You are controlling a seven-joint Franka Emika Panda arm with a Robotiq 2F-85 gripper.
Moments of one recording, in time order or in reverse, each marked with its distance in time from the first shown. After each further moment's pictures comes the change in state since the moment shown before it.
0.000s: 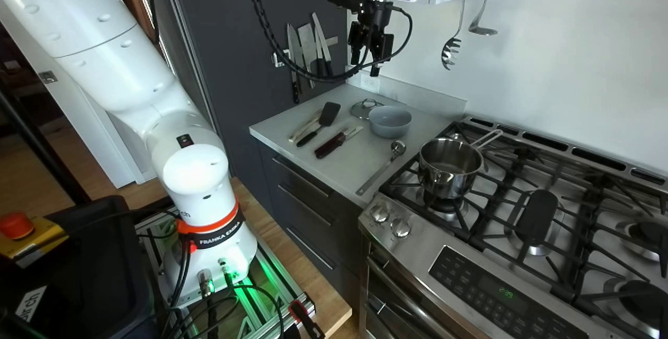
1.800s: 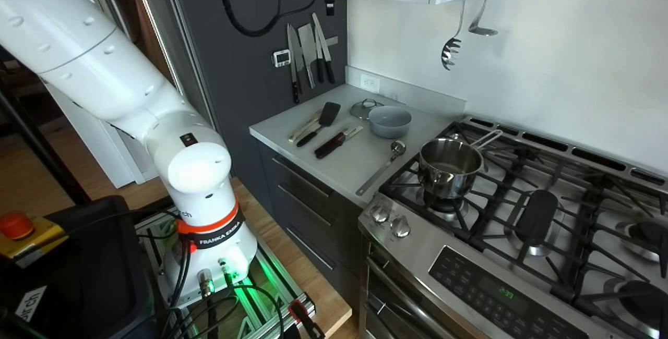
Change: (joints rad) arm 0.057 -0.124 0.206 0.101 0.202 0.174 0.718
